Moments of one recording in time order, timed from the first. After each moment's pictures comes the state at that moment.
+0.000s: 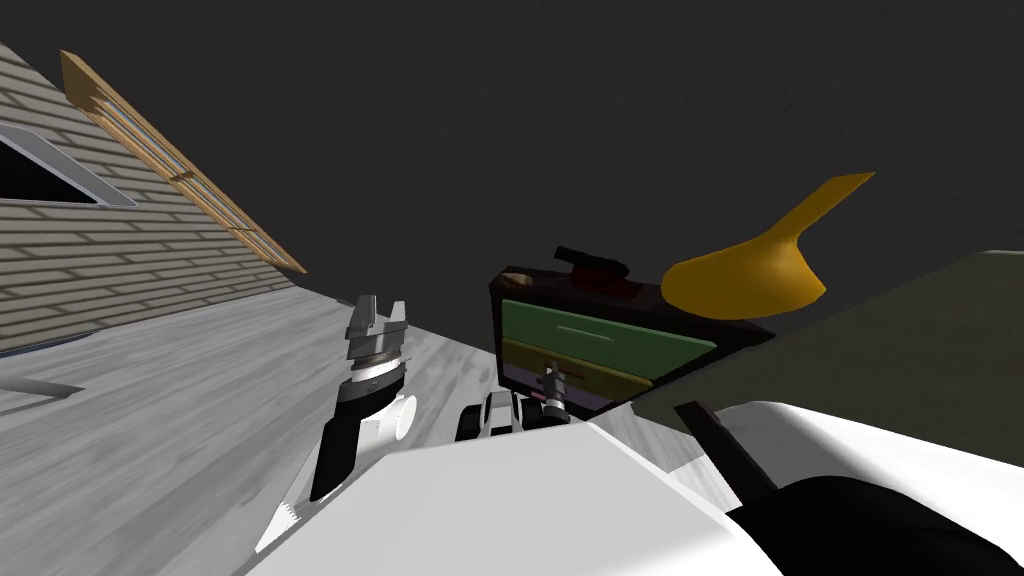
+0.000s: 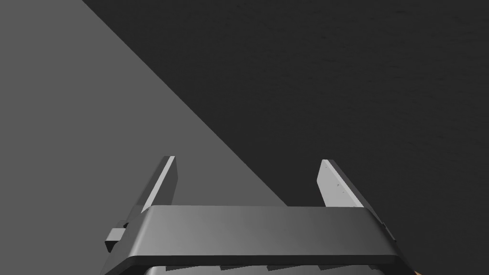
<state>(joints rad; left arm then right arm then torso) 0.46 0.00 0.06 -2.28 0.00 -0.55 -0.08 0.46 -0.20 0.55 -1.50 2.06 0.91 0.45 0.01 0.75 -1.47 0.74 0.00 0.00</state>
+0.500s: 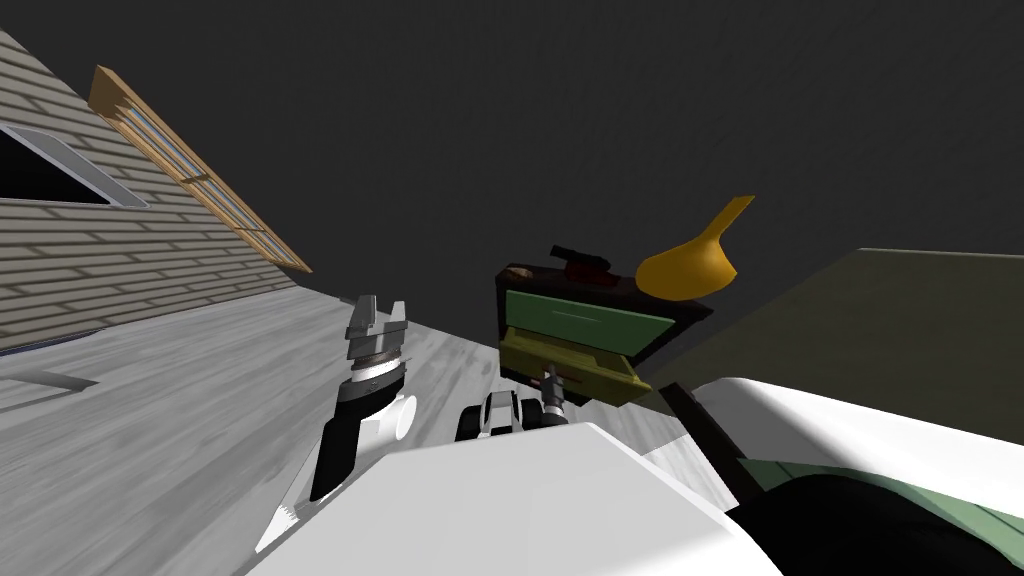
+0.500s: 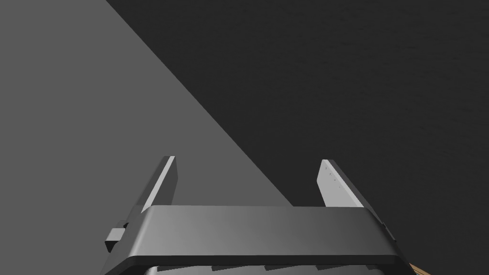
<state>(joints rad) 0.46 0.00 0.06 -2.28 0.00 -0.55 -0.08 0.50 -0.20 0.58 -1.52 2.08 0.91 0.45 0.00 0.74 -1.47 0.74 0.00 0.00</state>
